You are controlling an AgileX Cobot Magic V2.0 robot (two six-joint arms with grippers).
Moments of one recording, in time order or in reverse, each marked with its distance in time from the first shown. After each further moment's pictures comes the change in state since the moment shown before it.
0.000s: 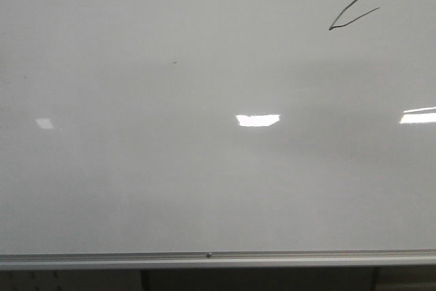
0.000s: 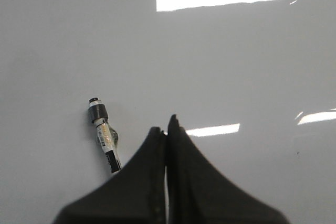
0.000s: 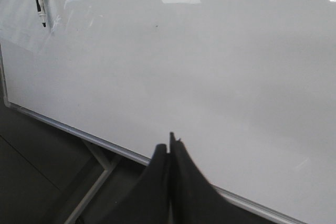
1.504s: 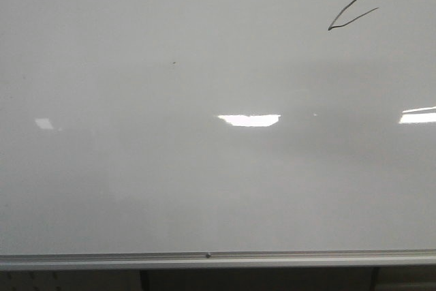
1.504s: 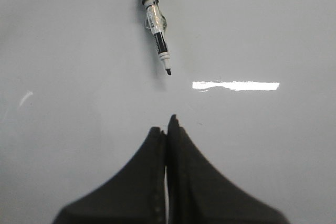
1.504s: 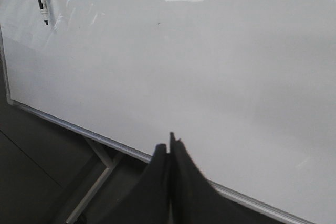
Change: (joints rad) left arm 0.218 -0.315 0.236 0.189 0.266 -0.257; right arm 0.000 0.000 0.000 0.000 0.012 0.000
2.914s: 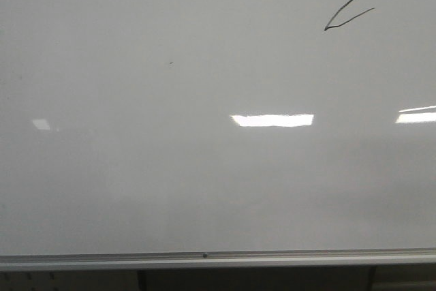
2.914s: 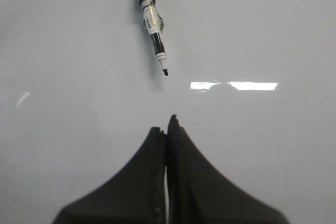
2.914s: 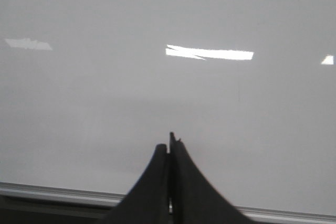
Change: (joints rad) left arm 0.000 0.000 0.000 0.000 0.000 -0.002; right arm -0.299 -0.576 0.360 -0.959 -0.075 0.733
